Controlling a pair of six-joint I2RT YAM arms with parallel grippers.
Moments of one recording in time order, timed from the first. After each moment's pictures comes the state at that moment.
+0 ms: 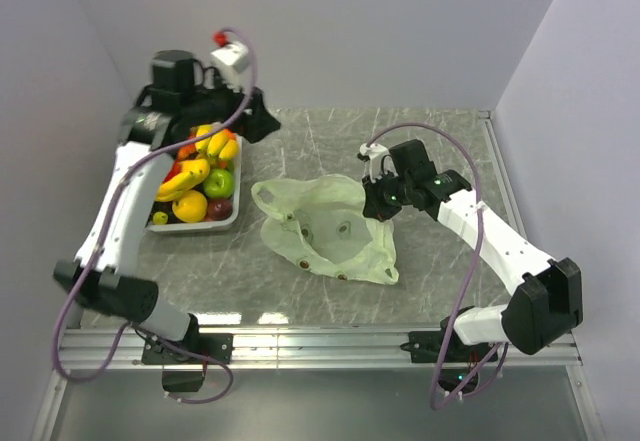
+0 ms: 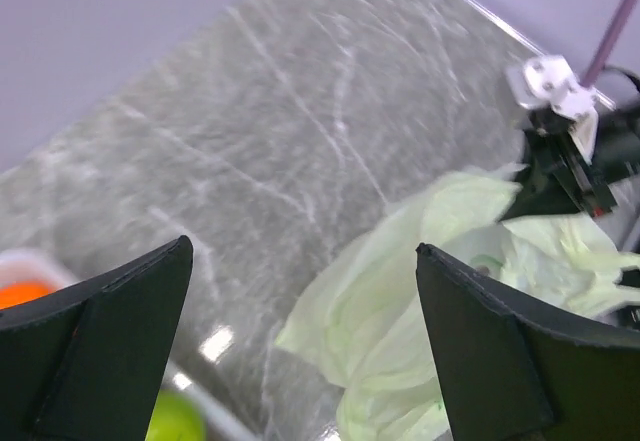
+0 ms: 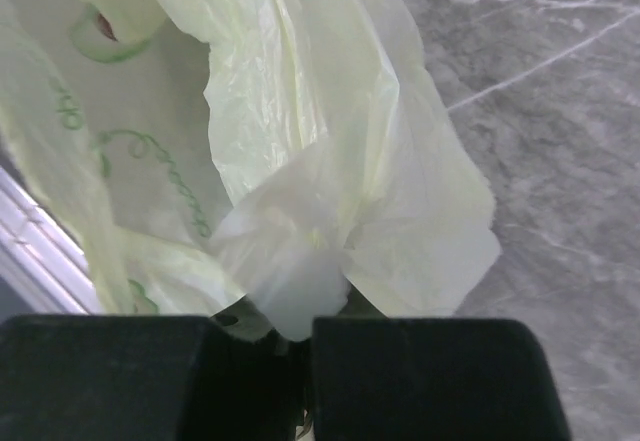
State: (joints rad) left arm -0.27 1.54 1.82 -0.70 0.62 0.11; right arm 0.46 1.34 1.13 -0.67 -0.34 -0.09
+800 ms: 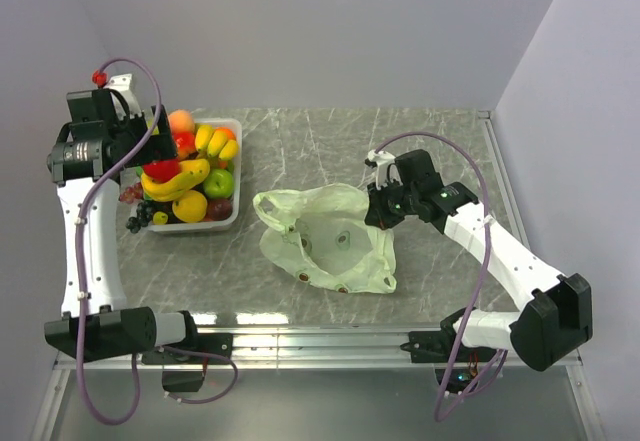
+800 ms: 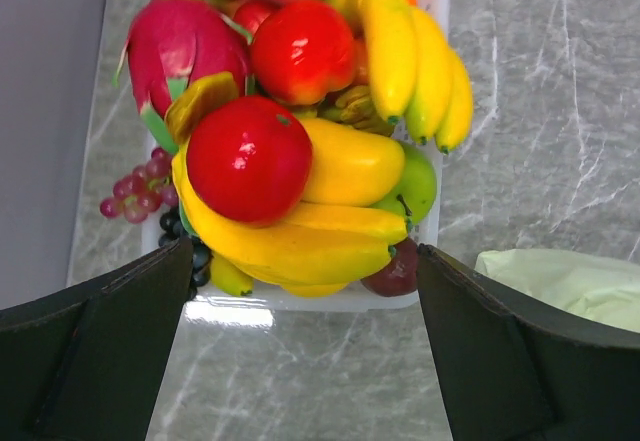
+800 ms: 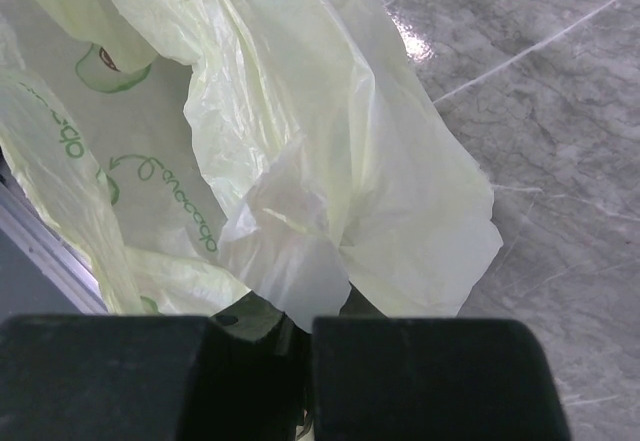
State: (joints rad) left arm 0.17 1.27 1.65 -1.00 0.12 -0.05; right arm 0.46 1.25 1.03 -0.64 -0.35 0.02
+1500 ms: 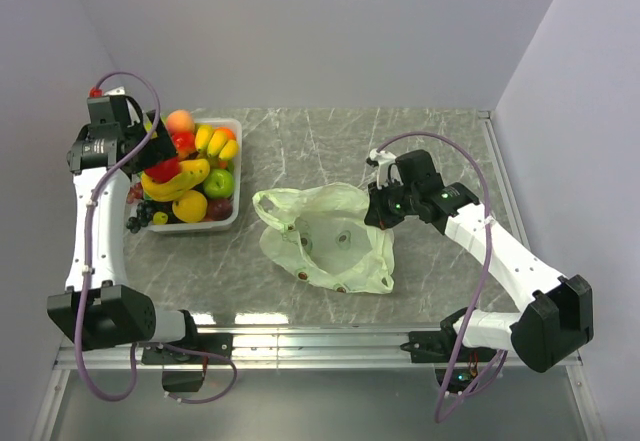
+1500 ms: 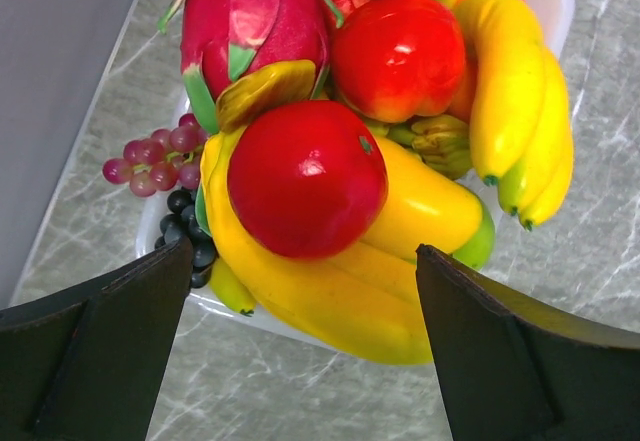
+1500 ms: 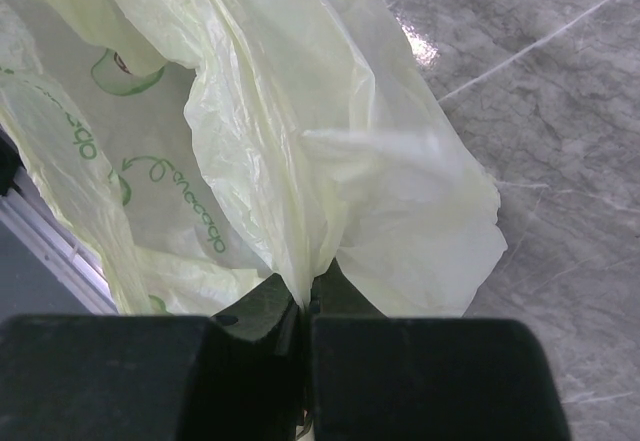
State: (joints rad) left arm 0.18 1.35 1.53 -0.91 -0.09 -0.26; right arm 0.46 1.24 1.03 -0.63 -0.35 0.06
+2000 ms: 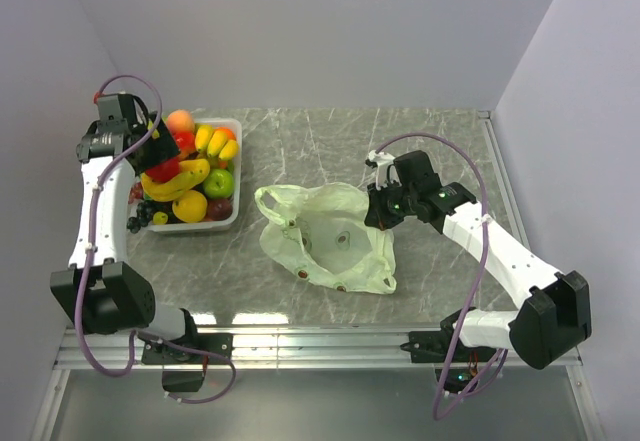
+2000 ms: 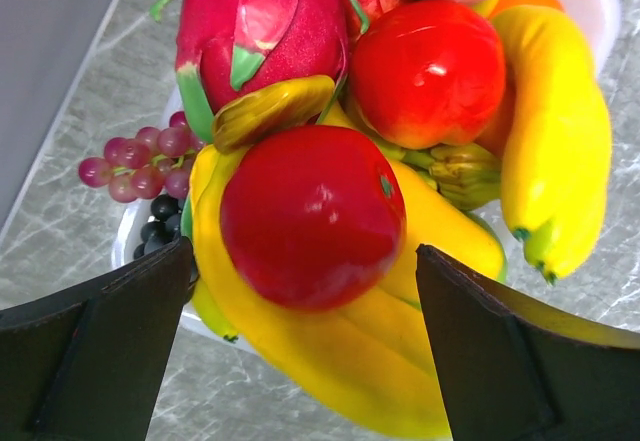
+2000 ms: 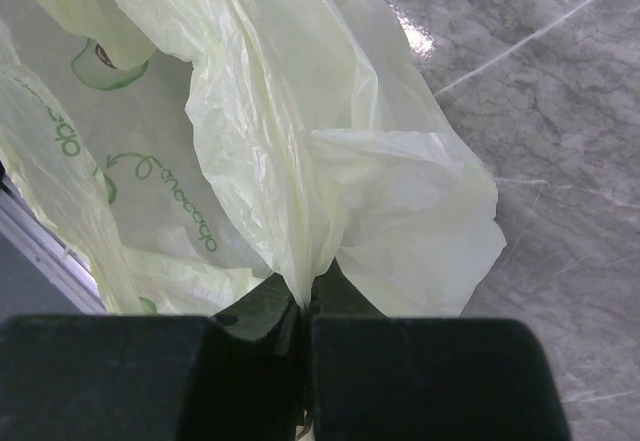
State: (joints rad) left arm 0.18 1.42 1.50 -0.87 -0.12 -0.35; right arm 0.46 1.25 1.02 -0.63 -0.34 0.06
